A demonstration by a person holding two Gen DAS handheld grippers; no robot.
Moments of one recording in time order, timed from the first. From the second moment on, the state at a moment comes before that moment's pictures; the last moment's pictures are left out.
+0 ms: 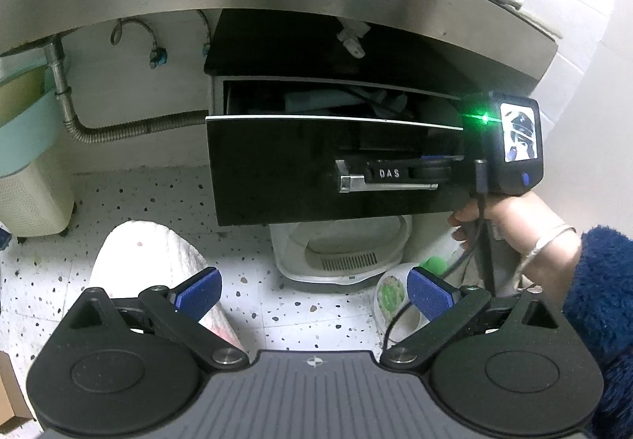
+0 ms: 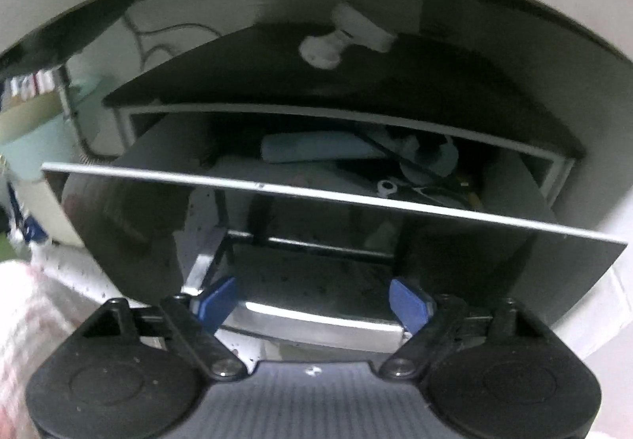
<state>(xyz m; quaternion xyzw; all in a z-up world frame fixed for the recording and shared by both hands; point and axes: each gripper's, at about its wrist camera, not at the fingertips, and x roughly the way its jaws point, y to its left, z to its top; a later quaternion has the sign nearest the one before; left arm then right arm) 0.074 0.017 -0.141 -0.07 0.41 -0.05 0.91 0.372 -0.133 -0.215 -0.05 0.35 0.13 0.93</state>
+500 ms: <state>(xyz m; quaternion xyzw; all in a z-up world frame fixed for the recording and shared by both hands) 0.074 0.018 -0.141 -0.08 0.41 -0.05 0.91 0.383 -0.116 -0.230 -0.02 0.37 0.07 0.93</state>
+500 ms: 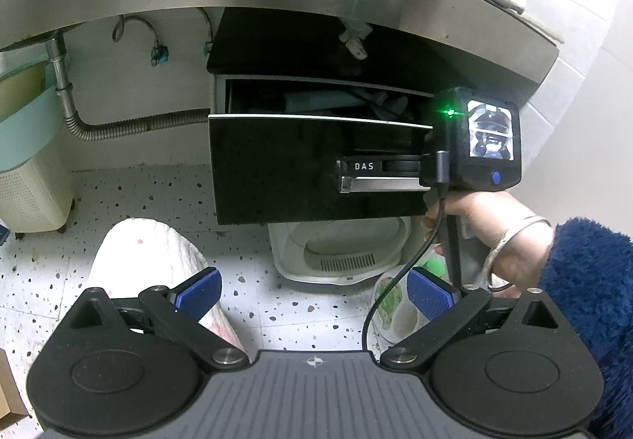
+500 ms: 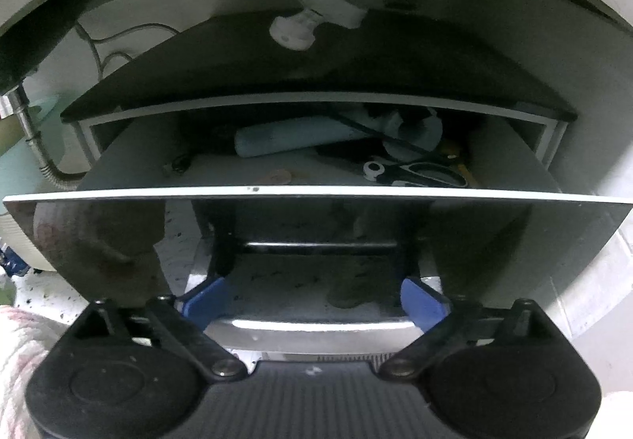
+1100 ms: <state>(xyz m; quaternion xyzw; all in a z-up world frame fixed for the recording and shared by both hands) 0.075 0.019 -0.142 -0.08 0.41 -0.05 0.91 0.376 -0.116 -0.238 -0.02 0.33 0.07 0.94</state>
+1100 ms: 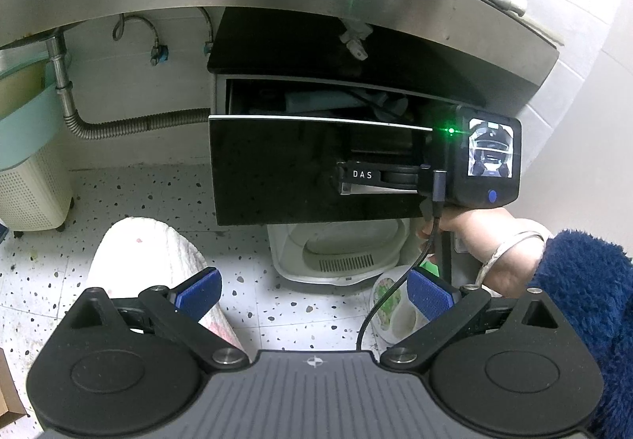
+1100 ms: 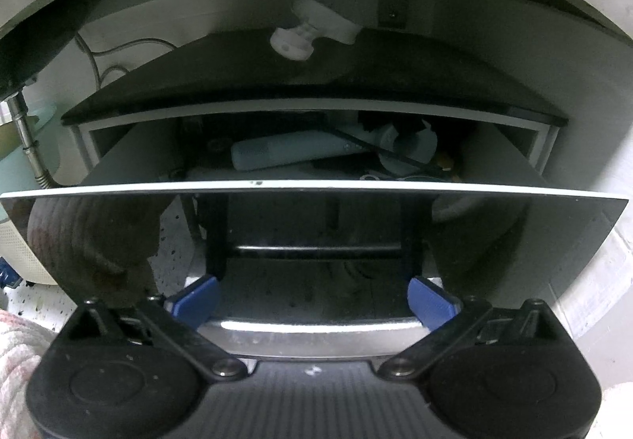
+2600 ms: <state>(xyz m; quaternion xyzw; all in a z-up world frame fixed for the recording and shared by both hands) 0.072 0.020 -0.141 -0.09 0.40 -0.04 0.91 0.375 -0.119 -0.229 -0.02 0.36 0.07 0.93</state>
